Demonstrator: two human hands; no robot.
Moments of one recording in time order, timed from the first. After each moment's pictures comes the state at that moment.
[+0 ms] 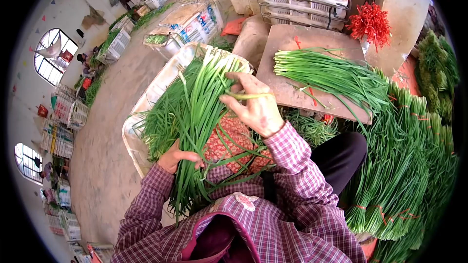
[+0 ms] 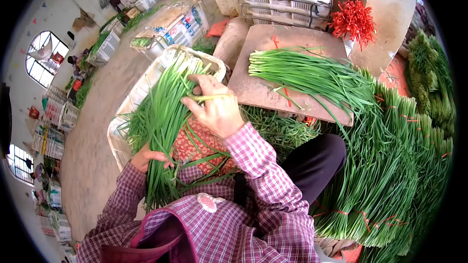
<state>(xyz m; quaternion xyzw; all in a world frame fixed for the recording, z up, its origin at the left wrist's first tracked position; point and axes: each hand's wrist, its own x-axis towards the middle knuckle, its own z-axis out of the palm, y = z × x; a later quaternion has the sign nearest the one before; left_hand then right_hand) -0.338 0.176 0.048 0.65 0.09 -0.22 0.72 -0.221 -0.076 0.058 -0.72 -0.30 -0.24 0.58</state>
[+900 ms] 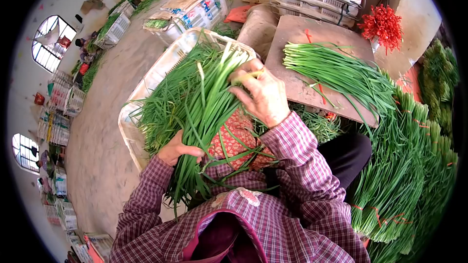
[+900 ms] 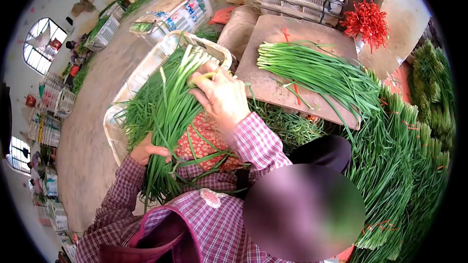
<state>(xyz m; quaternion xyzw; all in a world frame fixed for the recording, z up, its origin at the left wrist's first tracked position) -0.329 0.194 0.034 0.66 0.12 -0.24 0.70 -0.199 -0.070 0.049 -0.75 -0.36 -0.34 0.43</state>
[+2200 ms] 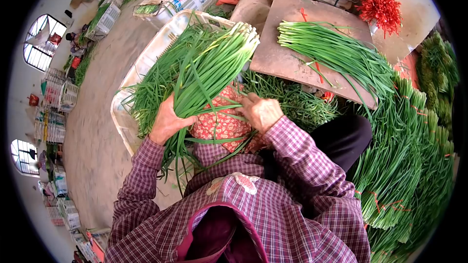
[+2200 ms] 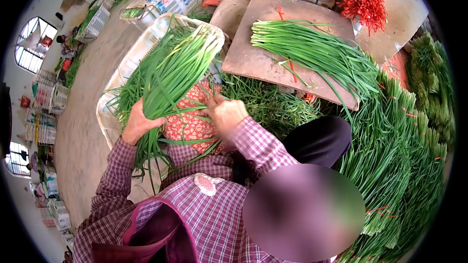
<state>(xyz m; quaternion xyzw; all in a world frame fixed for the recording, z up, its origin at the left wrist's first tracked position) -0.304 0.183 0.034 0.88 -0.04 0.00 0.47 -0.247 -0.079 -0.052 -0.89 -0.37 -0.10 0.23</state>
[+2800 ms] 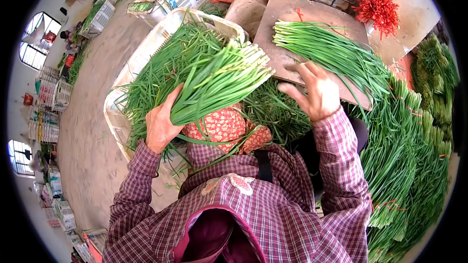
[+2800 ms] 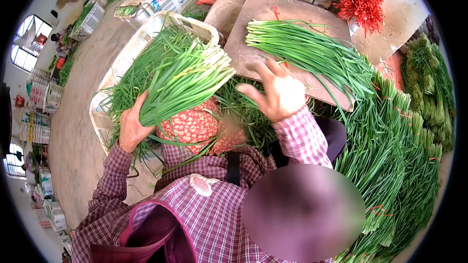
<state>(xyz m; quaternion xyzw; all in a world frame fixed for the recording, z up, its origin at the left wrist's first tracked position) -0.314 0.170 0.035 0.96 -0.08 0.16 0.19 -0.226 -0.178 0.036 -0.90 -0.26 -0.20 0.30</state>
